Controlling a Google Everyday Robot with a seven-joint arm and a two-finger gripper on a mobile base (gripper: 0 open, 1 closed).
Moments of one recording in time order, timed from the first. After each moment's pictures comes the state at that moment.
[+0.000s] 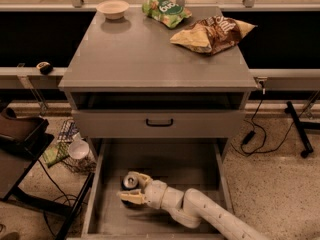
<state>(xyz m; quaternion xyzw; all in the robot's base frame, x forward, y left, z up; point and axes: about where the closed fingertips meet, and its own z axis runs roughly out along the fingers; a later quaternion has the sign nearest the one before) 0.528 0.107 0.447 -0.33 0.63 0.44 0.55</state>
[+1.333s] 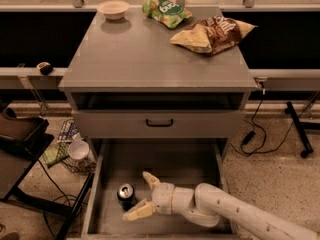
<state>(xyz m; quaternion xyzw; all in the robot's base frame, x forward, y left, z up) 0.474 0.086 0.489 -0.38 0.66 0.45 0.46</state>
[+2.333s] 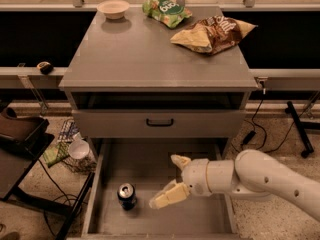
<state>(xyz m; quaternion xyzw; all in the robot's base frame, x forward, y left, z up) 0.443 -0.012 0.636 -0.41 0.74 0.37 0.37</state>
